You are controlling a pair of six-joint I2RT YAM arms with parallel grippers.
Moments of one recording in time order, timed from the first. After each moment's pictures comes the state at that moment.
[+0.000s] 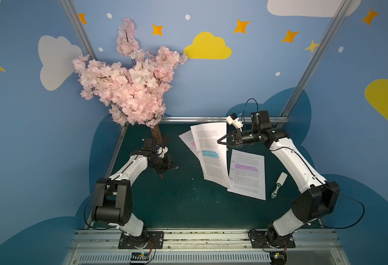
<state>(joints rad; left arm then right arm) -0.07 1.59 1.01 -0.62 0.66 -0.44 0.37 1.61 1.62 -0.77 -1.18 0.36</state>
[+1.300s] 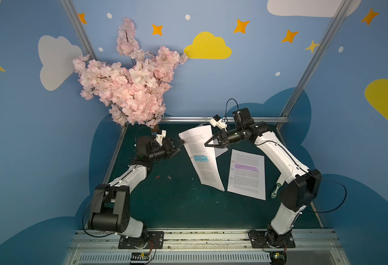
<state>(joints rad) -0.08 1.52 0.83 0.54 0.99 -1.07 0.49 1.78 1.82 -0.88 -1.20 0.36</state>
